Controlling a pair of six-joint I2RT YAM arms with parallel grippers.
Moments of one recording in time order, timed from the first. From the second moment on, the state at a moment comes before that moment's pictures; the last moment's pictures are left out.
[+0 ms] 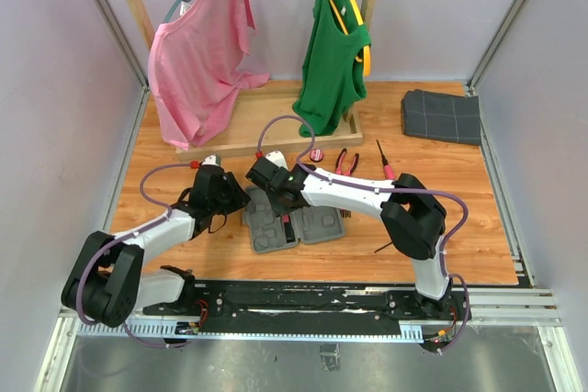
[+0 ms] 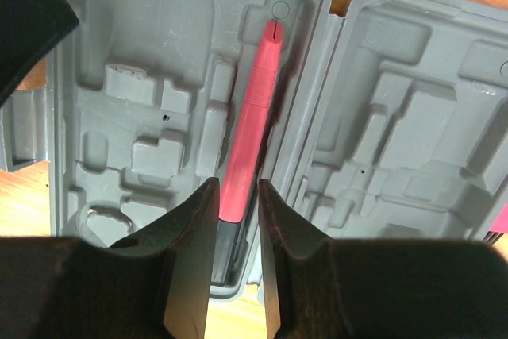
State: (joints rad) left arm -0.36 1.20 0.40 0.09 -0.03 -0.71; right arm 1.06 1.97 1.51 -0.68 0.29 0.55
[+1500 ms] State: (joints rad) left arm -0.28 1.31 0.40 0.21 0.11 -0.64; right arm 1.08 2.09 1.62 -0.76 0.38 0.54
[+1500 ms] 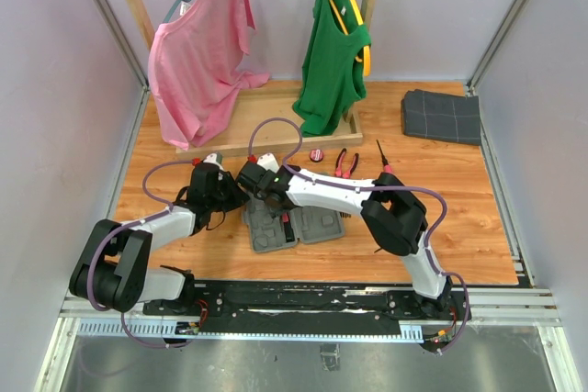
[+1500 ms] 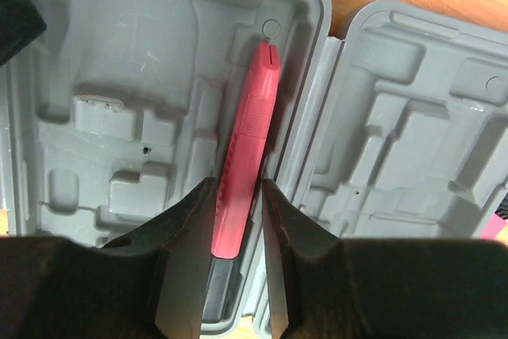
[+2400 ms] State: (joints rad) left arm -0.28 1.31 0.40 0.21 0.11 -0.64; right arm 1.08 2.03 1.58 -0.74 0.40 0.56
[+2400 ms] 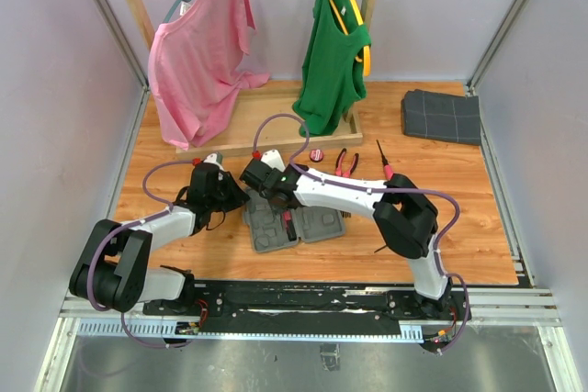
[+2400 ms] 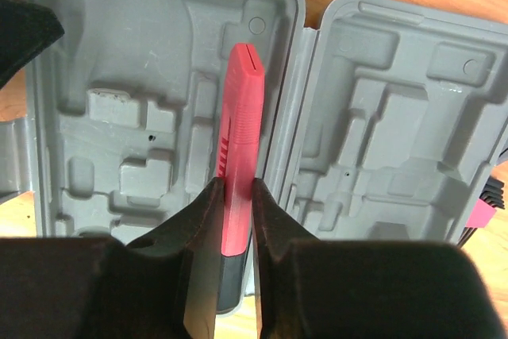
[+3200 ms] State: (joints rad) left arm -0.28 1.30 0.40 0.21 0.12 -0.64; right arm 0.94 1.85 1.21 -0.33 0.06 0.67
